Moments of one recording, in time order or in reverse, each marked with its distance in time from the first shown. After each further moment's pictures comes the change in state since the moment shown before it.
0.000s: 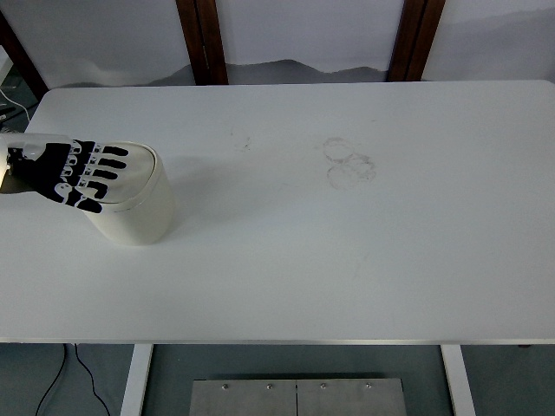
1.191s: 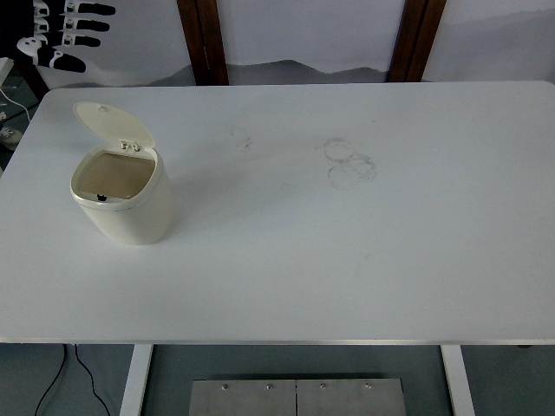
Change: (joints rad) left arm -0.259 0.039 -0.169 0.059 -0.154 -0.014 0.011; right arm 0.000 0.000 0.000 0.000 0.000 0.000 0.000
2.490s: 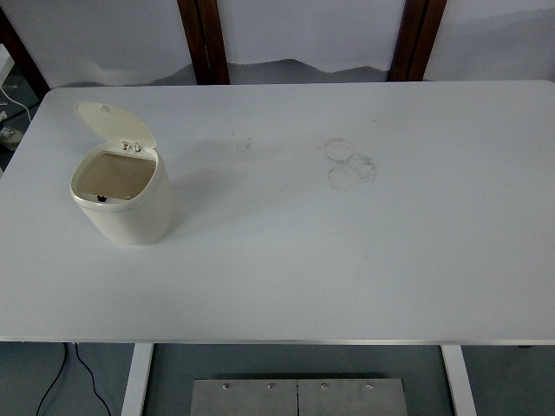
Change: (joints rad) left arm 0.546 -0.136 -0.239 0.507 -0.721 0.005 -0.198; right arm 0.000 0.000 0.002 0.000 0.000 0.000 -0.001
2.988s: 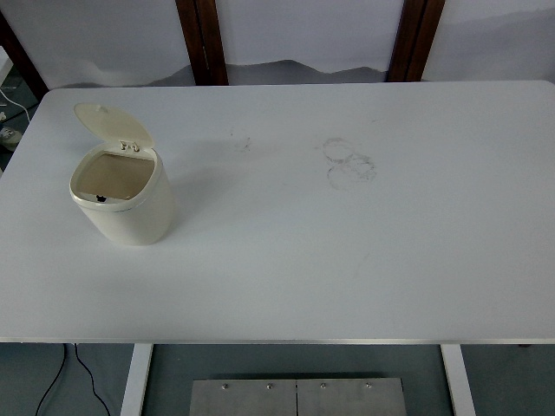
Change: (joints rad) left arm 0.355 -0.066 -0.300 0.045 -0.006 0.008 0.003; right arm 0.000 0.000 0.000 0.000 -0.001 0.000 0.000
